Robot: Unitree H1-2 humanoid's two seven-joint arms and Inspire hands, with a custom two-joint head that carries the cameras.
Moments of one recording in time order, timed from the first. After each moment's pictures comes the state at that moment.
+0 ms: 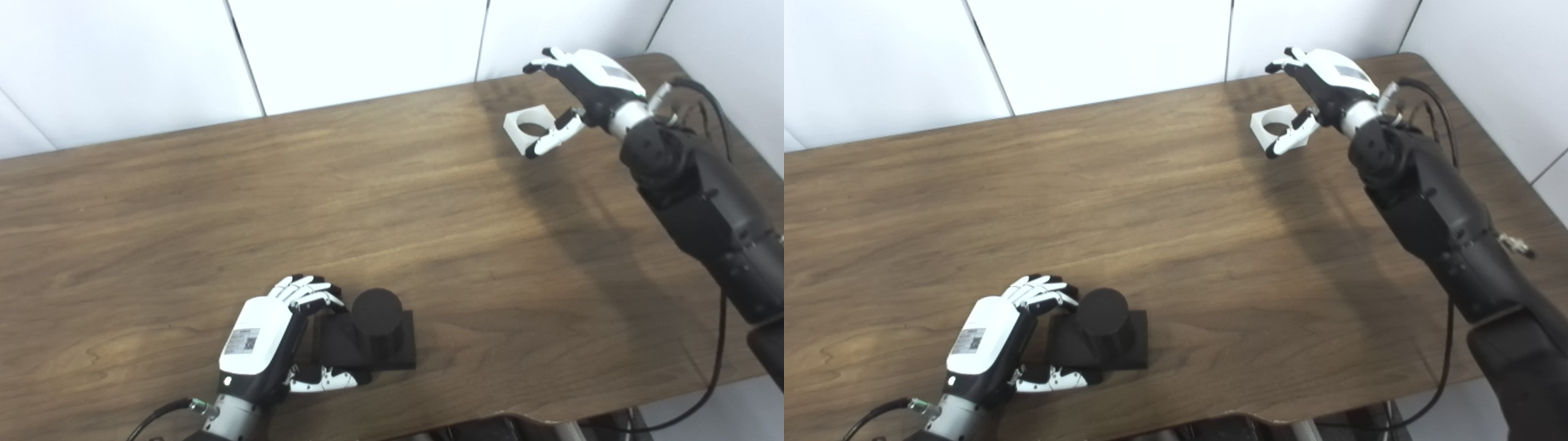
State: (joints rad) left arm 0.18 0.24 -0.37 -0.29 0.87 -0.09 -0.10; right arm -0.45 -0.67 0.21 0.03 -0.61 0.38 0.29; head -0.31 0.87
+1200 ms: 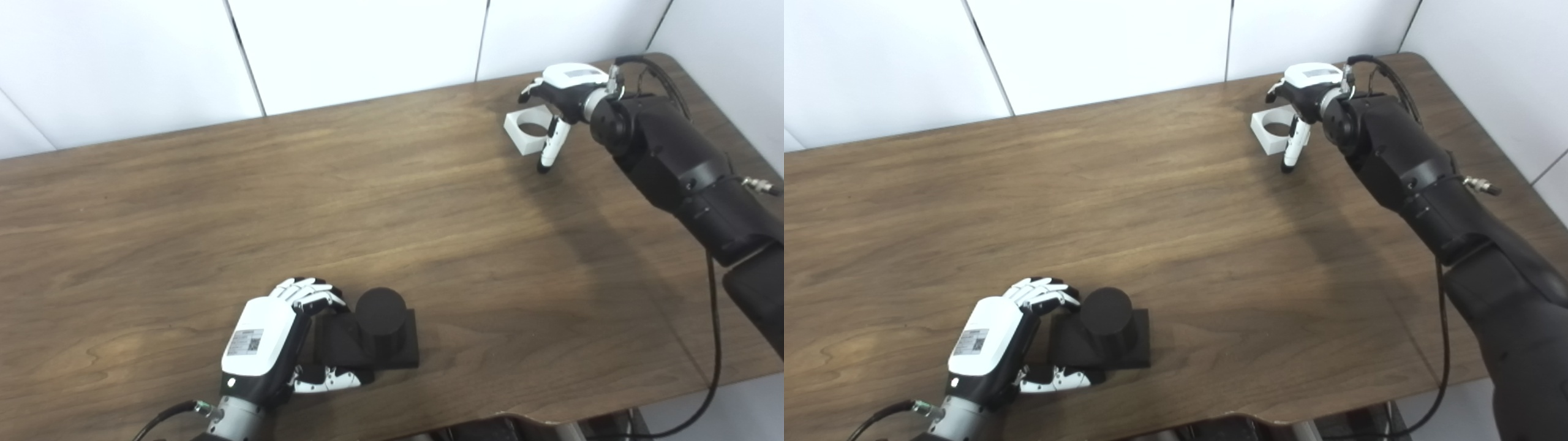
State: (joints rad) left arm 0.19 0.24 -0.39 -0.32 0.90 -0.08 -0.10; right arm -0.62 -0.67 0.38 0.35 -0.81 0.30 0.45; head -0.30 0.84
